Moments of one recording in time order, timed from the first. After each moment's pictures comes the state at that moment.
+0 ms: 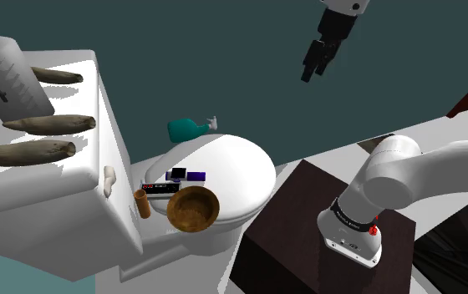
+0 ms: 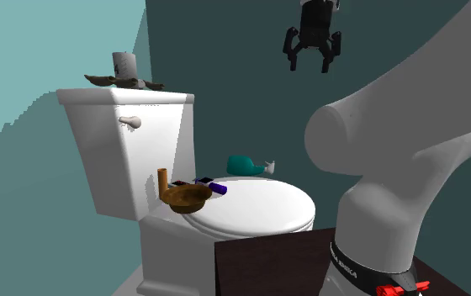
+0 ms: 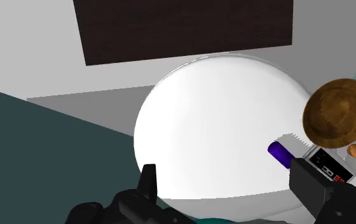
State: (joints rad) arm -0.01 -0.83 -0.07 -2.30 -0.01 1.52 0.00
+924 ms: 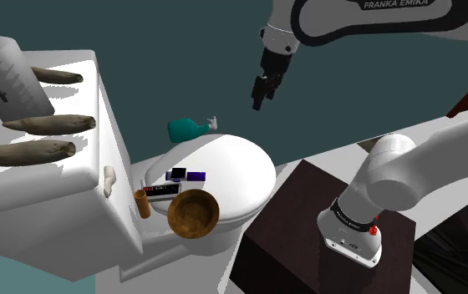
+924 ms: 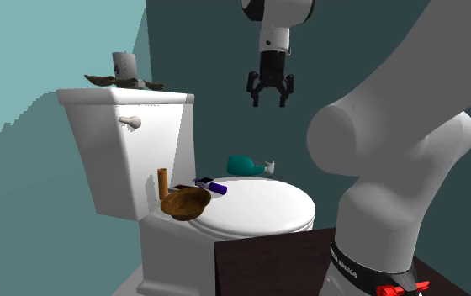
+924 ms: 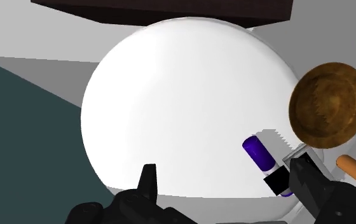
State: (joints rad) arm 0.09 -0.56 0.02 -2.38 0.04 1.86 0.00
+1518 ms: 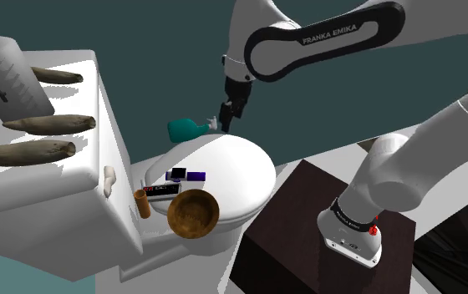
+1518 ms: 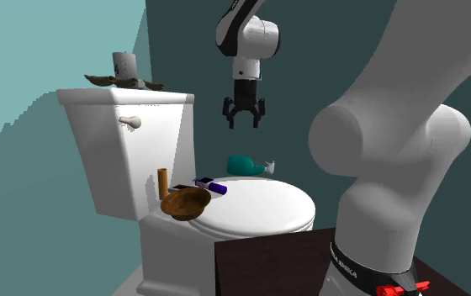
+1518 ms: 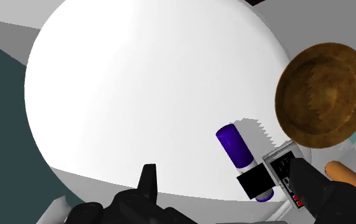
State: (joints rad) arm 0.15 -0.29 0.10 -2.33 0.05 2.08 0.01
